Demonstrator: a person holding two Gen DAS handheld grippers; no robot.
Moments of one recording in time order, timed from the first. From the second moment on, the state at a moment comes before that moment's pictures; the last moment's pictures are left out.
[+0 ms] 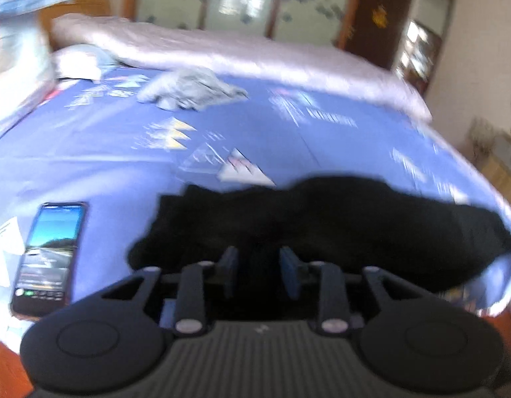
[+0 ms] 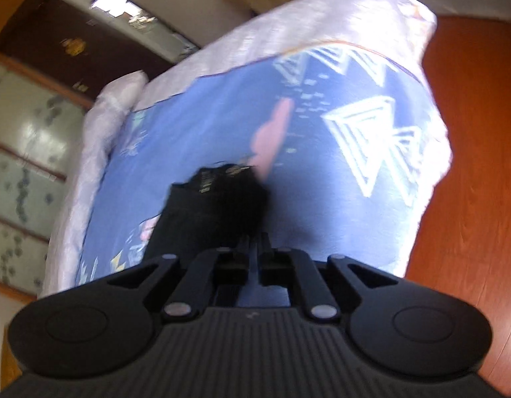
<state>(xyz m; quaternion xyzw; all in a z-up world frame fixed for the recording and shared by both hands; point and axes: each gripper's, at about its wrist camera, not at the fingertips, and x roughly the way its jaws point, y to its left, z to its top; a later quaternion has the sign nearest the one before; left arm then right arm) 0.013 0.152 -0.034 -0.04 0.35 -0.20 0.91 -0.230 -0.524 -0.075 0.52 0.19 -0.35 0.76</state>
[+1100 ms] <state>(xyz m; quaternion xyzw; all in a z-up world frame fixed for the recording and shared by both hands) 0.139 0.163 -0.071 -0.08 0.33 0.00 0.94 -0.068 -0.344 -0.057 0.33 0.38 -0.15 0.85</state>
